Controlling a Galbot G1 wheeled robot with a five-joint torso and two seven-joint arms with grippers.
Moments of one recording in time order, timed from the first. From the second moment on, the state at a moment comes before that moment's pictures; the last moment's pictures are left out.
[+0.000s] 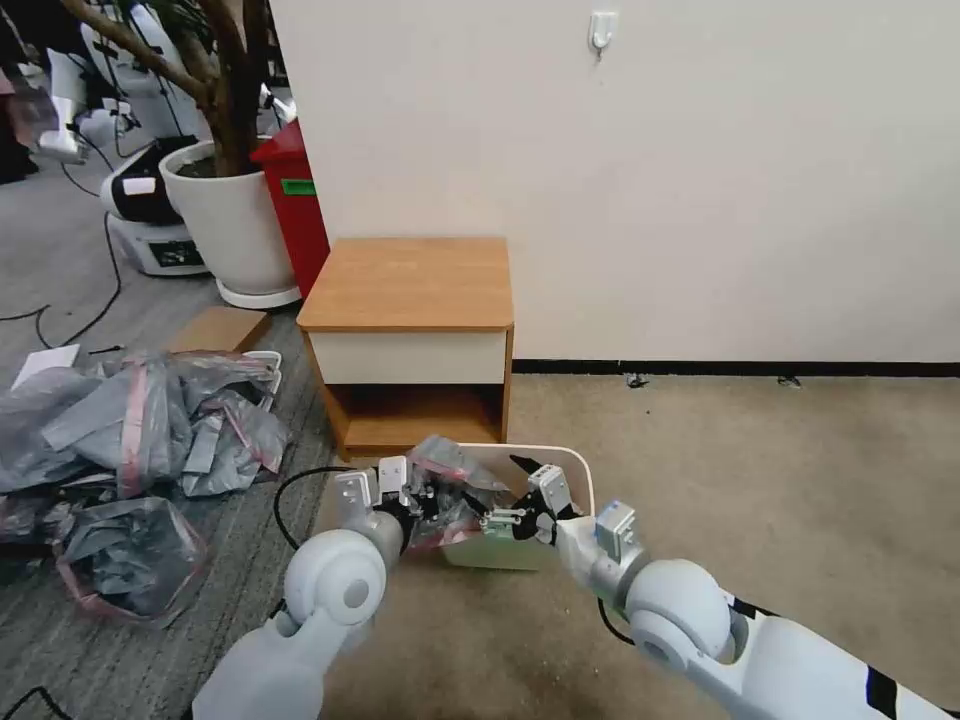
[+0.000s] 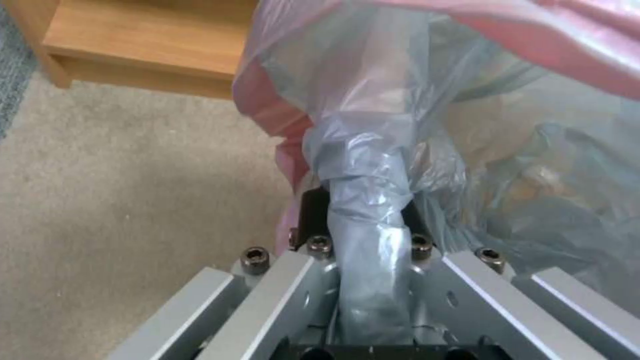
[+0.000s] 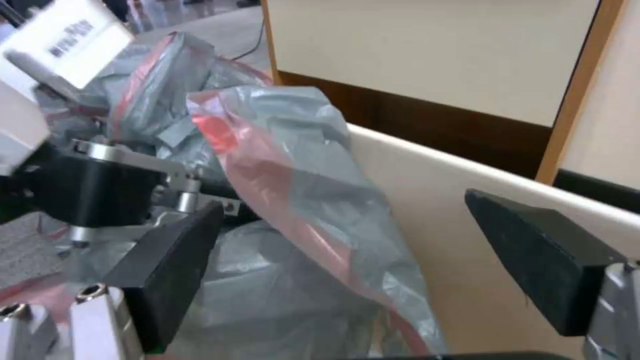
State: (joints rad) left arm 1.19 -1.18 -0.15 -2.05 -0.97 0.66 -0.63; right arm -0.97 0.84 -0.30 1.96 0.62 -0.15 0.15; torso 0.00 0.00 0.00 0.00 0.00
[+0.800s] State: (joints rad) left arm 1.19 -1.18 -0.14 -2.05 -0.97 0.66 -0.63; right arm -0.94 0.88 -0.33 1.91 0.62 -0.12 0.20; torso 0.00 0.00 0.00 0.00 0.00
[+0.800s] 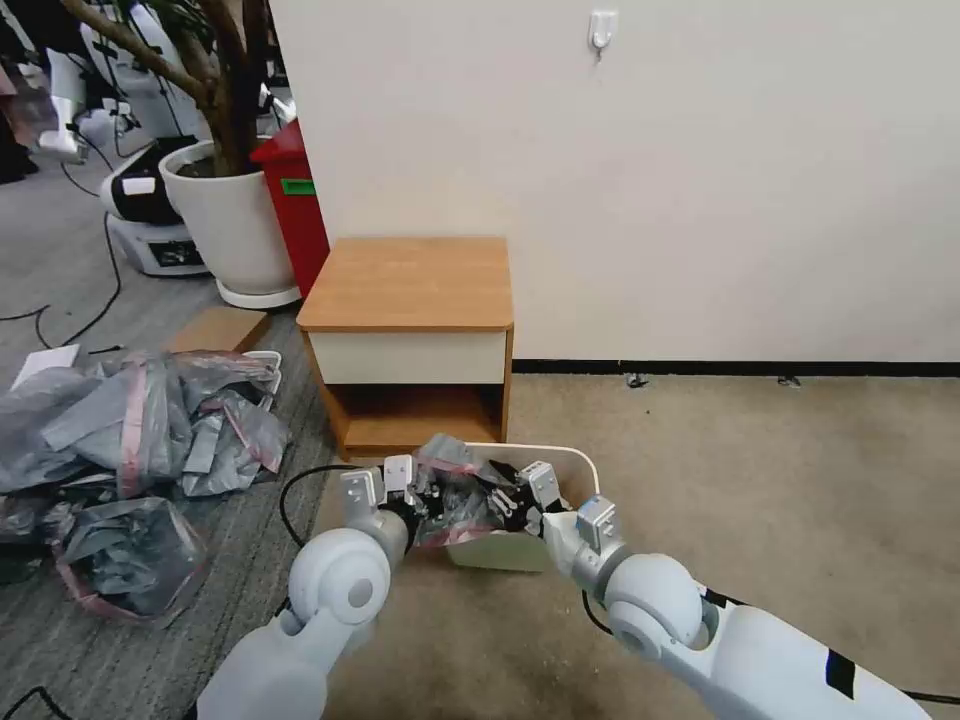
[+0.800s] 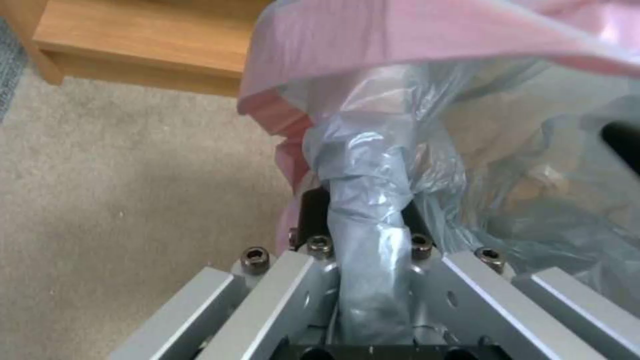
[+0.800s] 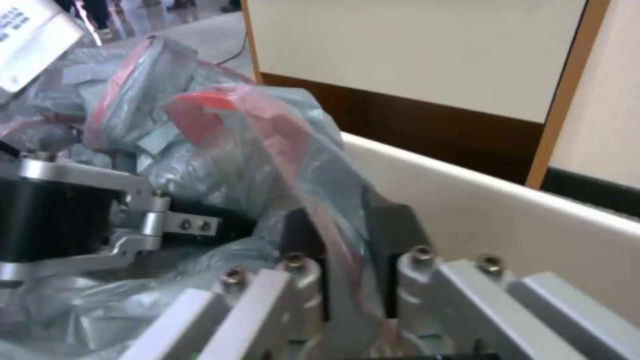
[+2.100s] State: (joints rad) left arm 1.27 -1.12 -0.13 -2.09 -0.83 0.66 -0.48; right arm -0.68 0.78 -0.35 1.86 1.01 -0.37 0.34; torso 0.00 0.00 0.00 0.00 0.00
